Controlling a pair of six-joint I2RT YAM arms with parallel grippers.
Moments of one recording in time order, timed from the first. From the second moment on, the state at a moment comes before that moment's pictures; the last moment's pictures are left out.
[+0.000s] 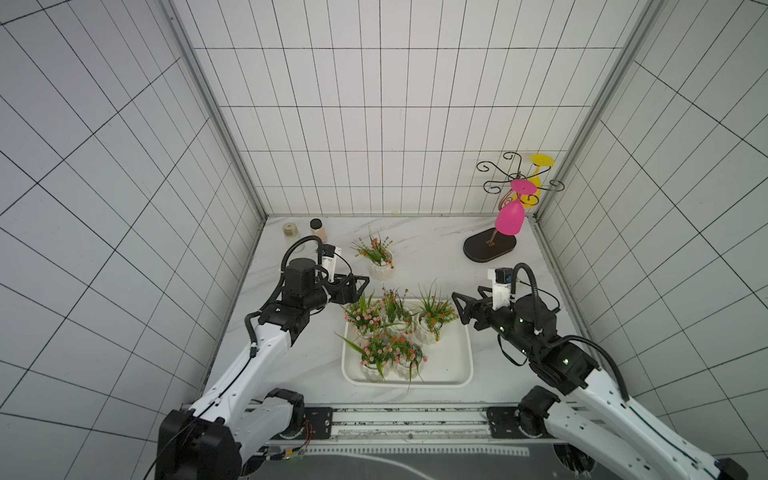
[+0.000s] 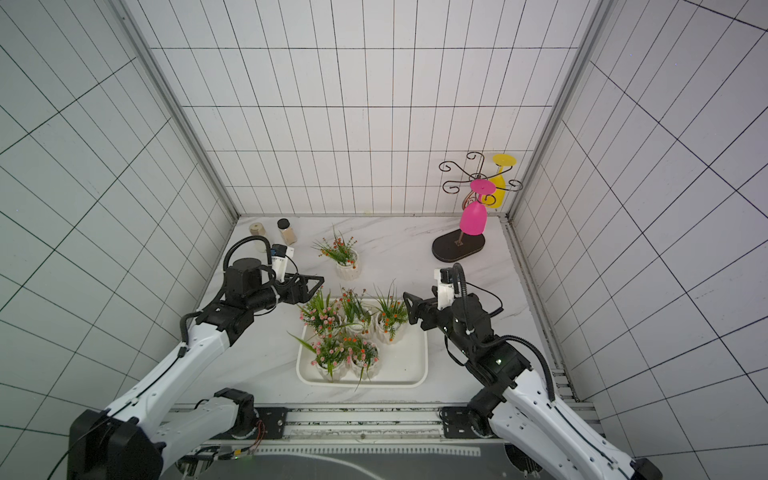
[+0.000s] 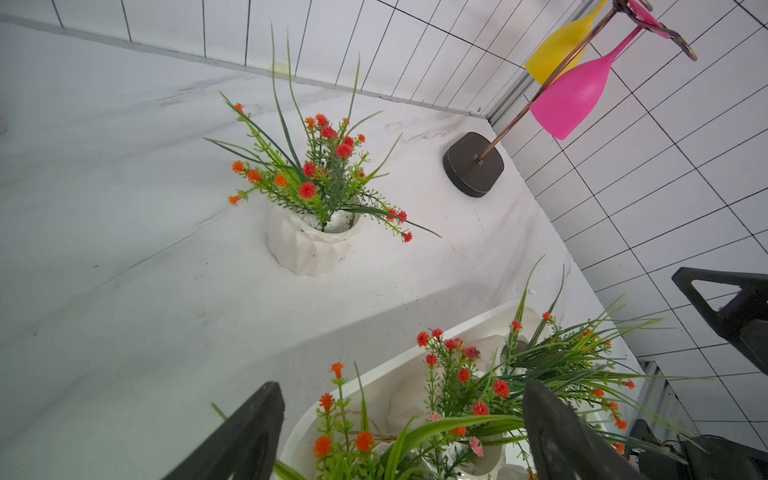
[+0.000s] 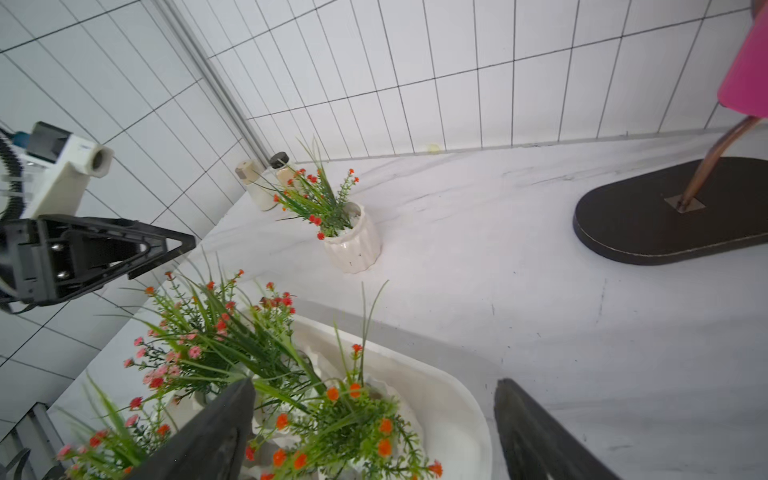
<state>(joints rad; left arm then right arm) -0.23 1.03 0.73 -0.19 0.47 -0.32 0.59 0.68 0.60 -0.24 0.05 0.39</state>
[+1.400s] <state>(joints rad) -0.45 1.45 0.87 -0.14 0.02 -0.14 0.02 1.02 0.67 -0.18 -0.62 0.45</state>
